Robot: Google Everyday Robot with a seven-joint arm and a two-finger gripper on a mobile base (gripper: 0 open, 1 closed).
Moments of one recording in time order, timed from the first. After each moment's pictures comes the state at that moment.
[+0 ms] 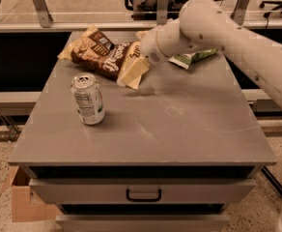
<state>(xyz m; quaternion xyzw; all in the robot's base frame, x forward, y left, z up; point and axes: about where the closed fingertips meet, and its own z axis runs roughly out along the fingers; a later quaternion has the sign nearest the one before) 0.700 0.028 0.877 -0.58 0.67 0.14 0.44</state>
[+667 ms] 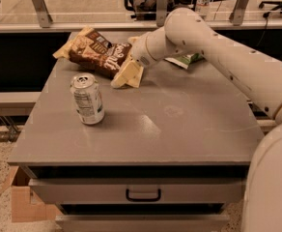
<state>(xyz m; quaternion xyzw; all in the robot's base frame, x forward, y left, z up) 0.736 0.053 0.842 -0.58 0.67 0.14 0.44</state>
